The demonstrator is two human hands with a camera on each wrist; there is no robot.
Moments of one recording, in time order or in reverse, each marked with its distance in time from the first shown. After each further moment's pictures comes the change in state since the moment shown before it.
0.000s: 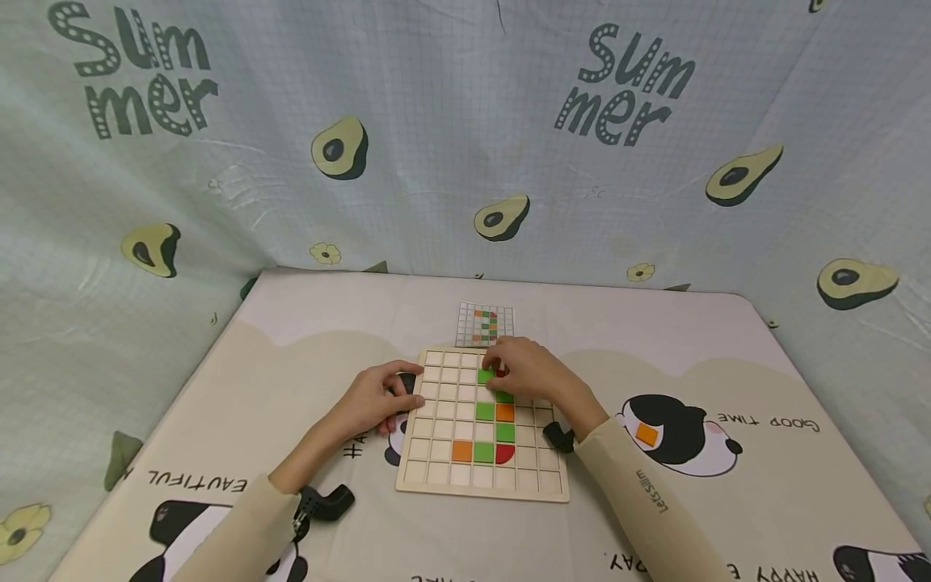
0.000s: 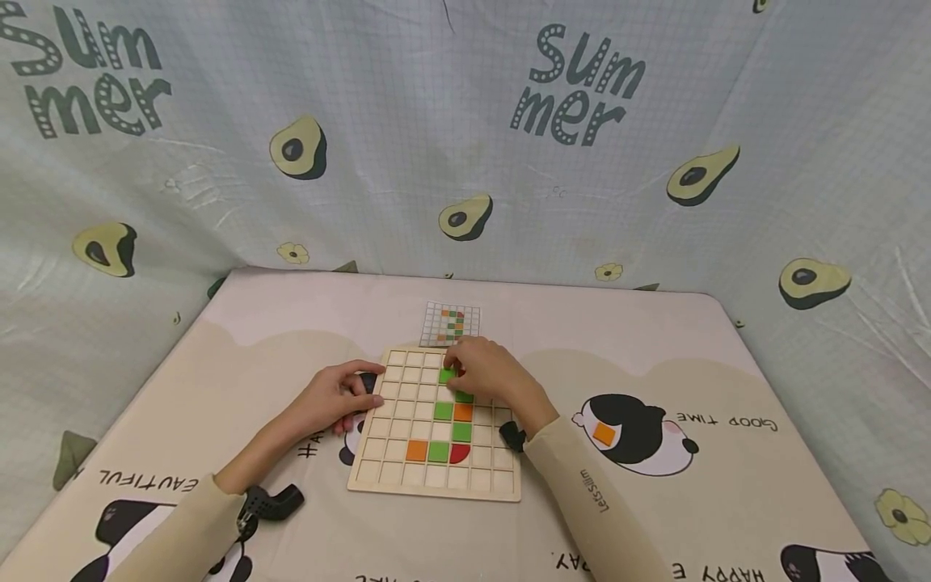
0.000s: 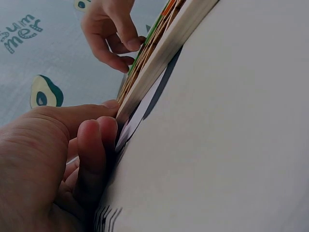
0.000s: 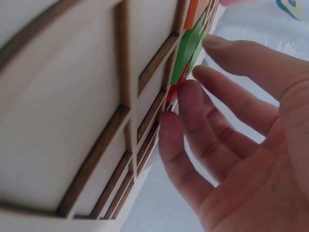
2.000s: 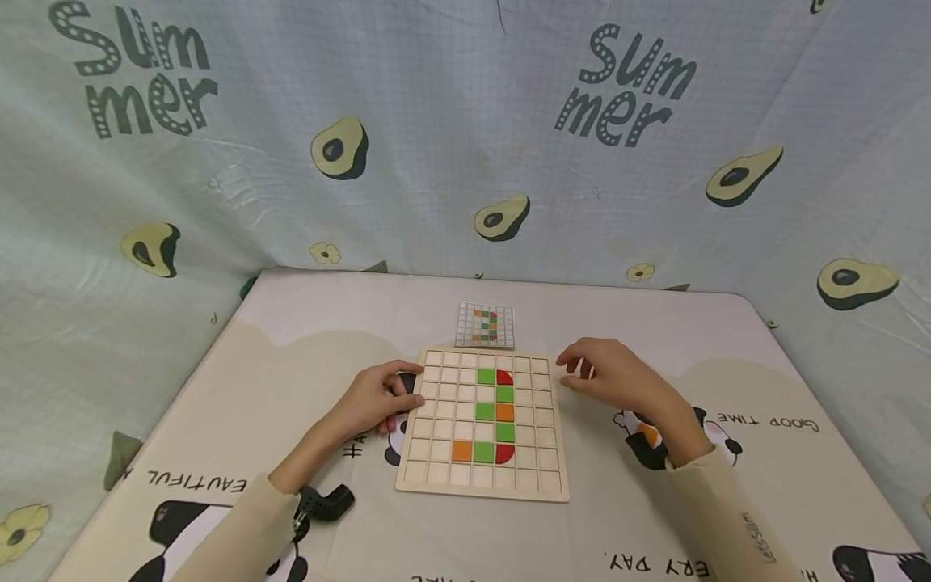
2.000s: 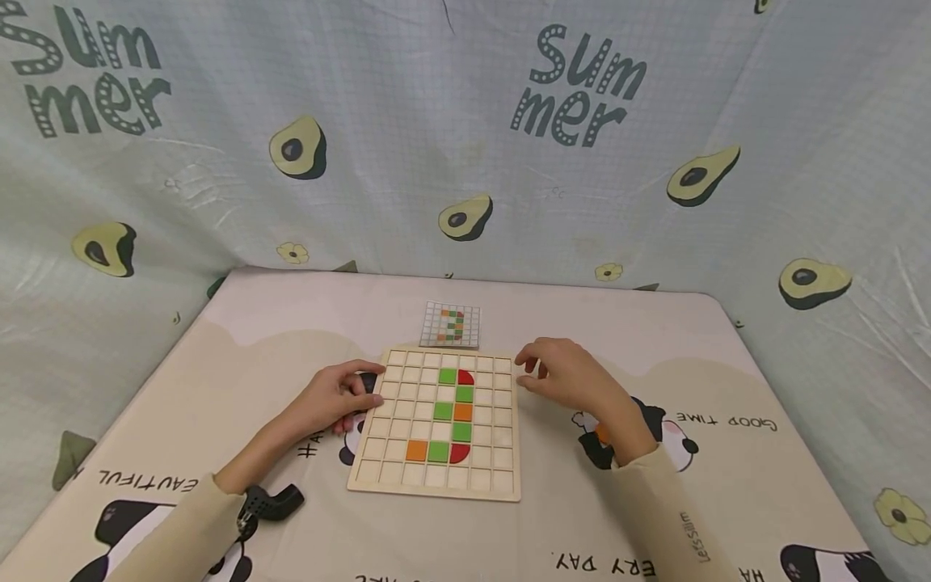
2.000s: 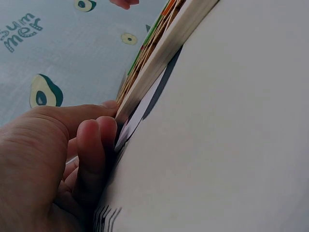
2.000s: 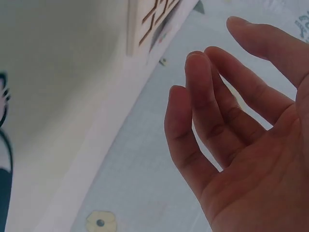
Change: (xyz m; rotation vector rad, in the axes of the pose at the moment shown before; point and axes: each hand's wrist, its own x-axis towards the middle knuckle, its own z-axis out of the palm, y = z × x) left_hand 0.000 0.000 -0.001 0.007 0.002 -0.007; right_hand -0.090 0.051 -0.048 -0.005 0.135 0.017
